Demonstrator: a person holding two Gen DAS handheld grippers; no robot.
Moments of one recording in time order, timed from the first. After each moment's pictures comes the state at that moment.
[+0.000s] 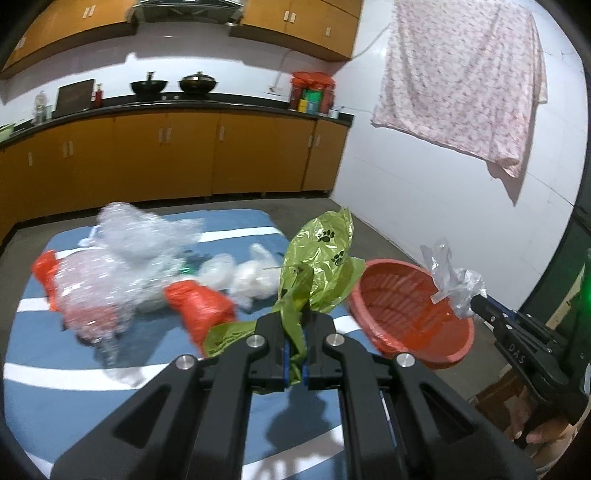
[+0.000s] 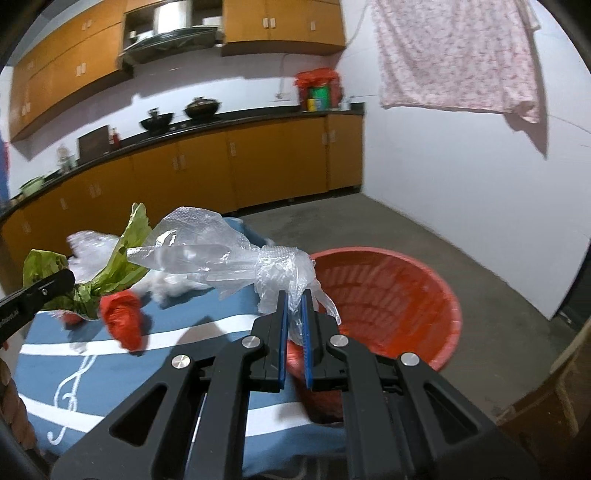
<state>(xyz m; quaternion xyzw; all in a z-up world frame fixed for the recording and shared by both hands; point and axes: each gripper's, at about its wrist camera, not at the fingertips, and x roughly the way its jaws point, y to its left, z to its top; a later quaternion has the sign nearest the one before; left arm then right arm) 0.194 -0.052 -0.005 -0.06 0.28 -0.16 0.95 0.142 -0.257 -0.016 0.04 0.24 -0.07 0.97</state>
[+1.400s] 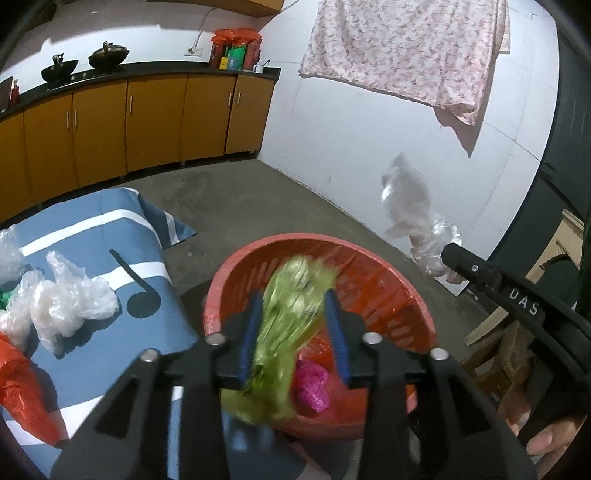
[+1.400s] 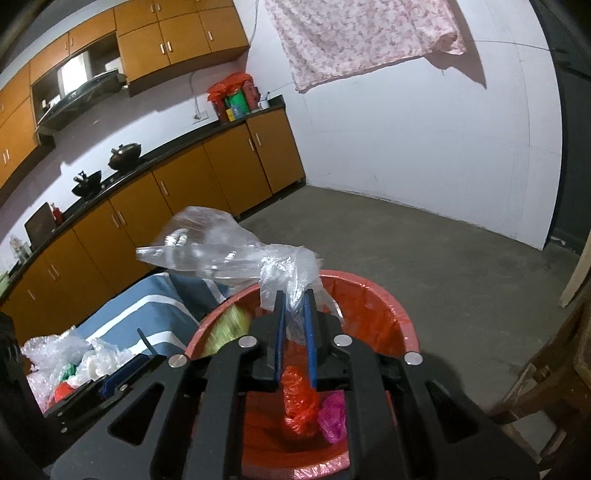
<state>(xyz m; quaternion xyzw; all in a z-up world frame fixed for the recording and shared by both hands) 0.293 -0.220 -0.059 -0.03 0.34 -0.29 0.90 0.192 -0.359 -0.033 0.18 0.23 -0.15 0.94</state>
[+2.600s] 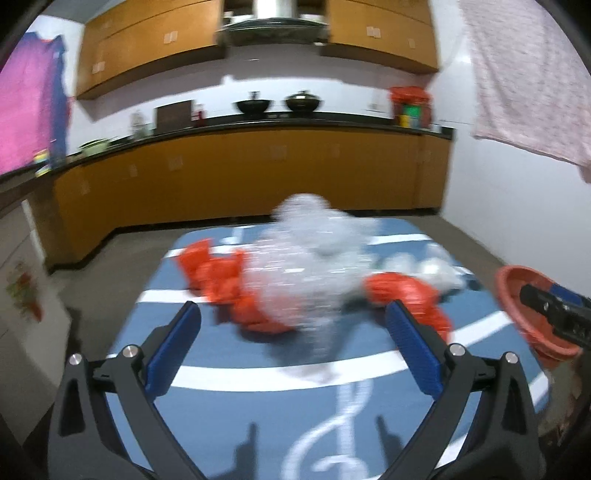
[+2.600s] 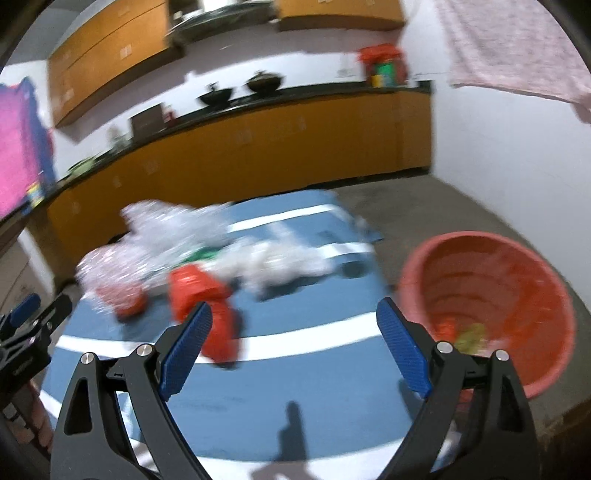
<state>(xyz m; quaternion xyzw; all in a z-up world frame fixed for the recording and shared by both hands) 0.172 0.091 -0.040 -0.02 0.24 0.08 0.97 0.202 -0.137 -0.047 0.05 0.29 0.09 0.95</state>
